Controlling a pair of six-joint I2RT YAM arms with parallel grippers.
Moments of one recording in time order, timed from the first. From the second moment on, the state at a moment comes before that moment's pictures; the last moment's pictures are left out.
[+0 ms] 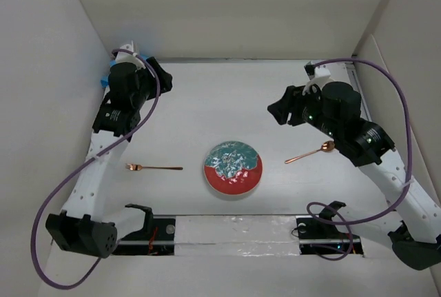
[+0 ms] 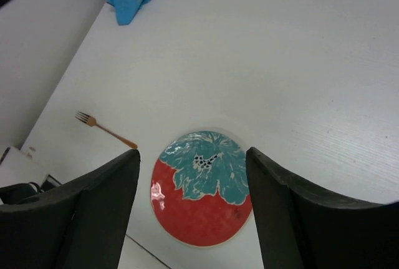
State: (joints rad) left arm -0.19 1.11 1.27 -0.40 -0.03 -0.48; right arm 0.63 1.03 1.32 -0.60 0.01 0.37
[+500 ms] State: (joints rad) left arm 0.07 1.63 1.62 -0.45 -0.17 -0.56; right arm 0.56 1.00 1.28 -0.62 -0.01 0.37
